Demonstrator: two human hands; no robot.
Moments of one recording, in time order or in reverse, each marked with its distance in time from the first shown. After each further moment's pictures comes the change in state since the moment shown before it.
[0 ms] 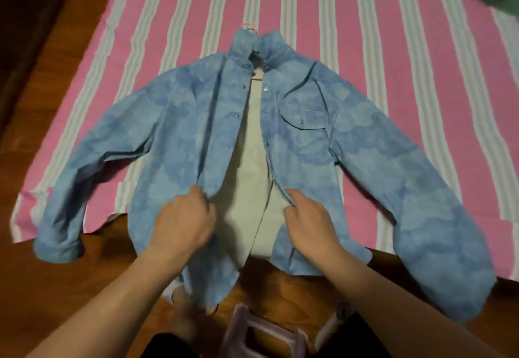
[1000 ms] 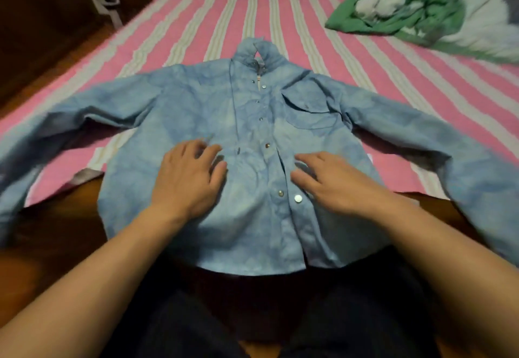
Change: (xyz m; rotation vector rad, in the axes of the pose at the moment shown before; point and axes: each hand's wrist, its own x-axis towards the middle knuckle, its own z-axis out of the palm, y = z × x) left_hand 0.050 -0.088 0.157 -0.056 0.621 0.484; right_hand -0.009 0.044 0.081 -0.474 0.157 -0.250
